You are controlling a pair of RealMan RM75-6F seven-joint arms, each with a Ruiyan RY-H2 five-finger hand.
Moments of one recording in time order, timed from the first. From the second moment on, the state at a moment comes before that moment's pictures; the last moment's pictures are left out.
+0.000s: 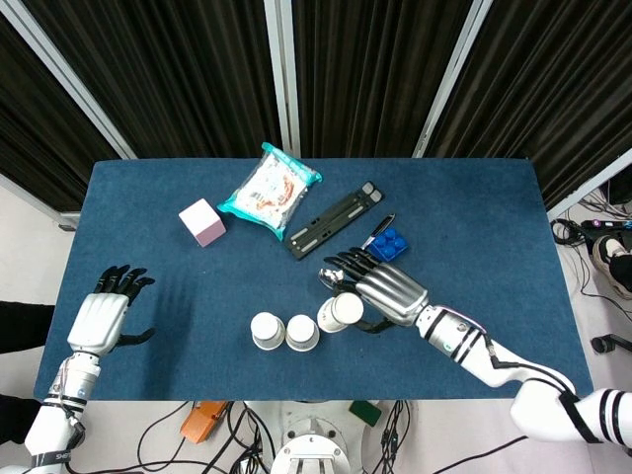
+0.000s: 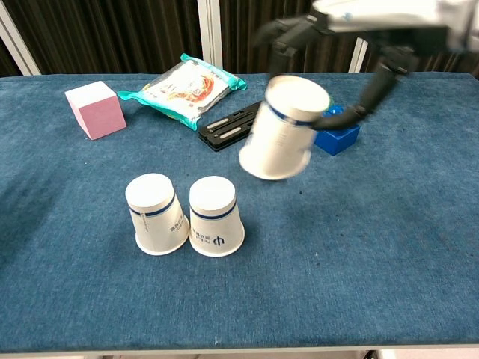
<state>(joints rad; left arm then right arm) -0.27 -1.21 0.01 -1.74 1.34 1.32 0.22 0.80 -1.11 0.21 -1.92 -1.45 0.74 0.01</state>
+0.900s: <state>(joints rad) -0.24 -1.23 -0.01 -1.69 1.33 1.29 0.15 1.19 -1.32 0.22 -1.88 -0.94 0.64 -0.36</state>
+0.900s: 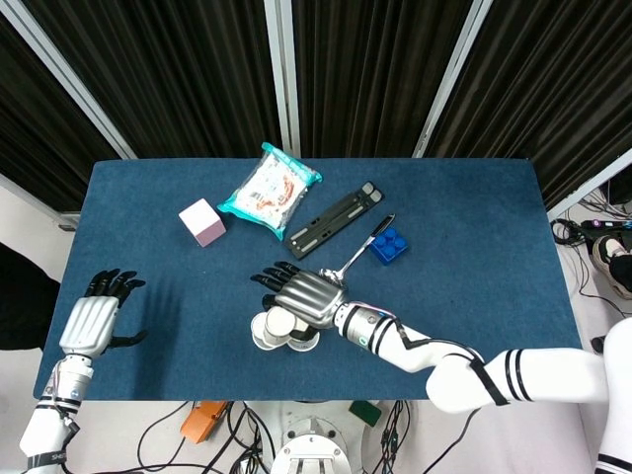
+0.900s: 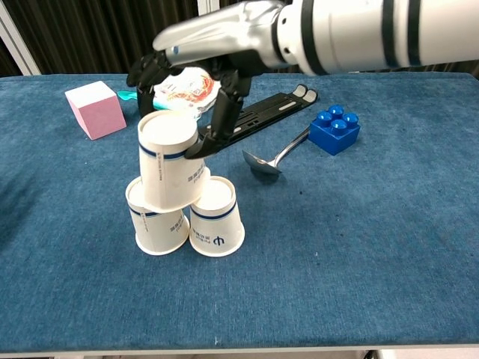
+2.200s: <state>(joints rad) -0.19 -1.22 -0.04 -1.58 1.39 1.39 0.06 0.66 -1.06 -0.06 -1.95 -1.30 1.34 -0.29</state>
